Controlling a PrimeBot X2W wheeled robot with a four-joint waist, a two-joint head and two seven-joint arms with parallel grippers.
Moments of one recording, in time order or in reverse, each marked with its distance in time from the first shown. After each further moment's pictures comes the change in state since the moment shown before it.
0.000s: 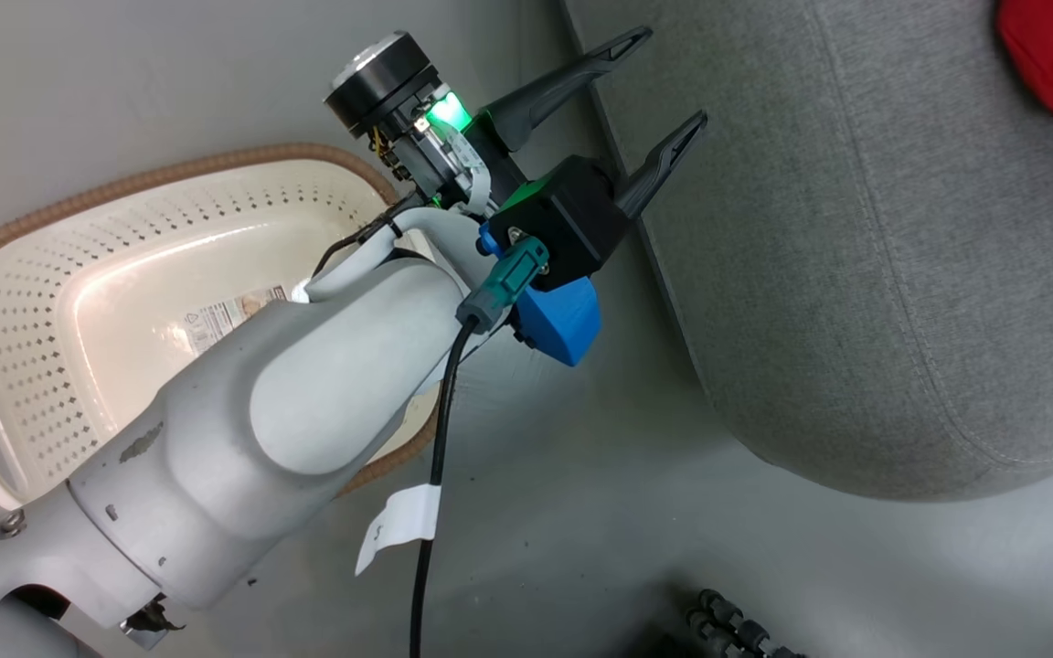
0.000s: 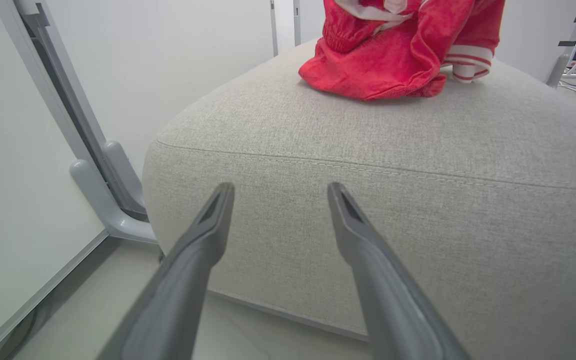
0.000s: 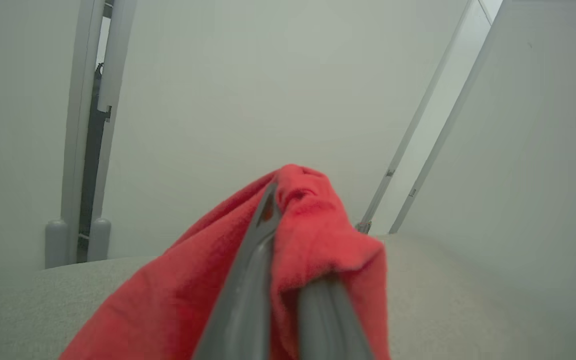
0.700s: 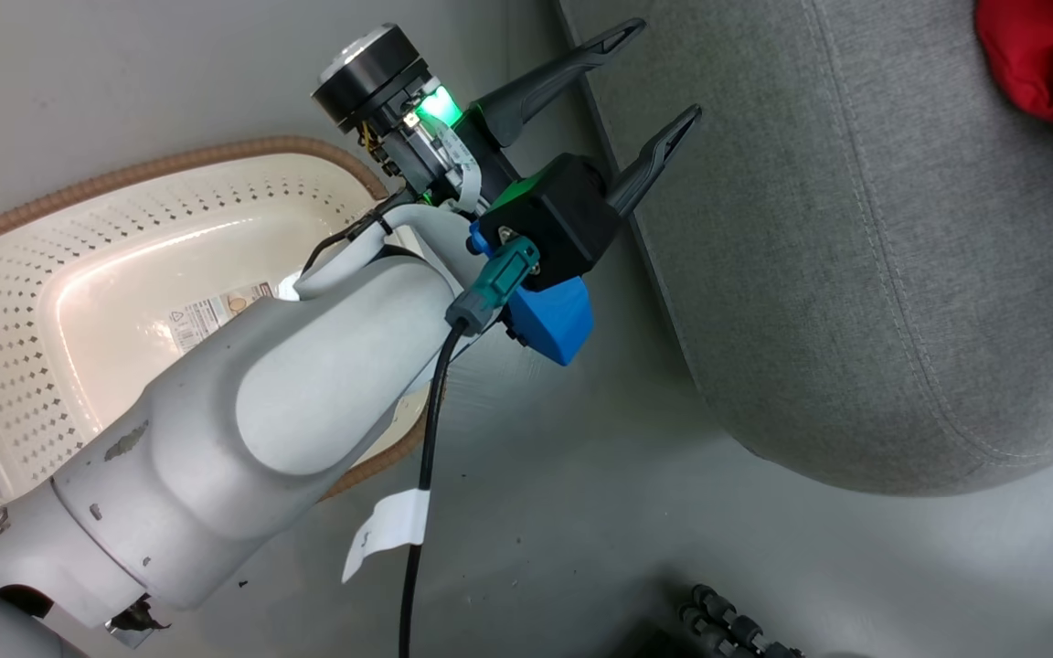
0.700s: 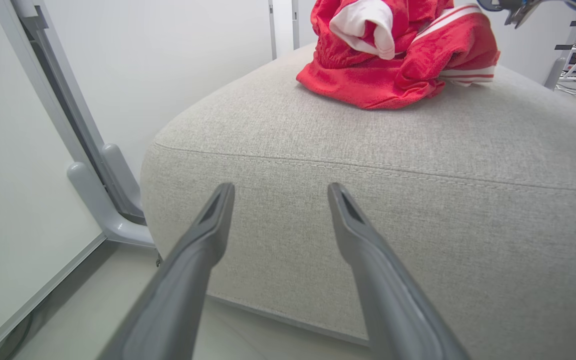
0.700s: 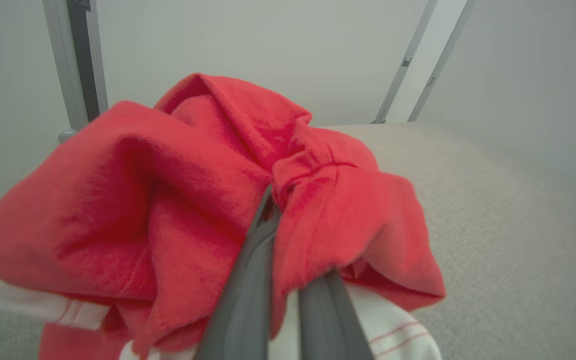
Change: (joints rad) left arm -0.011 0.027 -0.013 -0.030 -0.010 0.013 0.006; right arm 0.118 0.143 0.015 0.138 0.023 0.000 0.000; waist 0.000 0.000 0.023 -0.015
